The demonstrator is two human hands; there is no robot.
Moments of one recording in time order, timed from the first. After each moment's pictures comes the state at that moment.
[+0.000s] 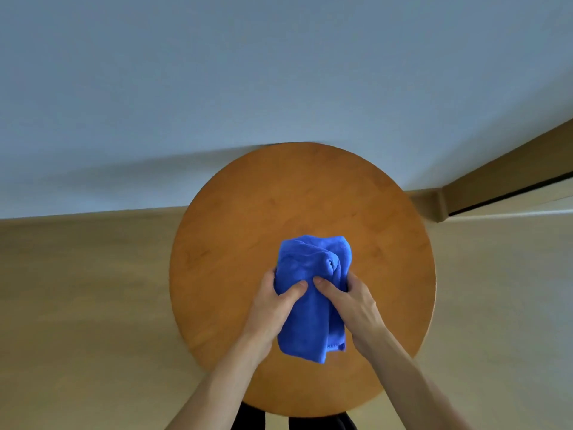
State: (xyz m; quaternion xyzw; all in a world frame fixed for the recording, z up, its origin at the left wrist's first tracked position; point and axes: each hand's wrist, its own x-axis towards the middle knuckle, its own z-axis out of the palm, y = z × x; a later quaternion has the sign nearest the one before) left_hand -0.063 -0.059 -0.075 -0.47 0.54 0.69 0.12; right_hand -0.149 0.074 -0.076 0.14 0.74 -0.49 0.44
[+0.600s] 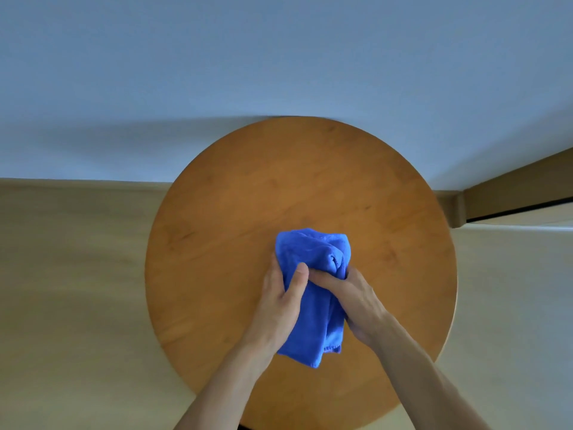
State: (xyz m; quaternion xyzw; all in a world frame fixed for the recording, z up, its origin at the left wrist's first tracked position) left_hand -0.079 -0.034 -0.115 -0.43 0.57 0.70 0.06; right_hand -0.182 0.072 -0.128 0.08 0.64 -0.51 0.56
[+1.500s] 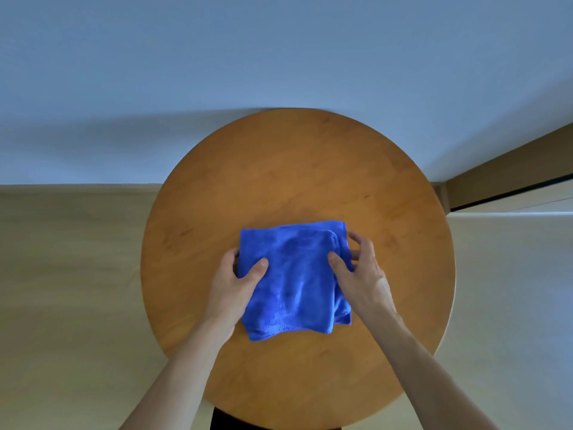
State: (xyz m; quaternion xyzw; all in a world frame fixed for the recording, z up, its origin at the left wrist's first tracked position) left_hand -0.040 -0.097 -0.159 -0.52 0.55 0.65 0.02; right_hand -0.170 0.074 -0.143 0.03 0.87 -0.36 0.34
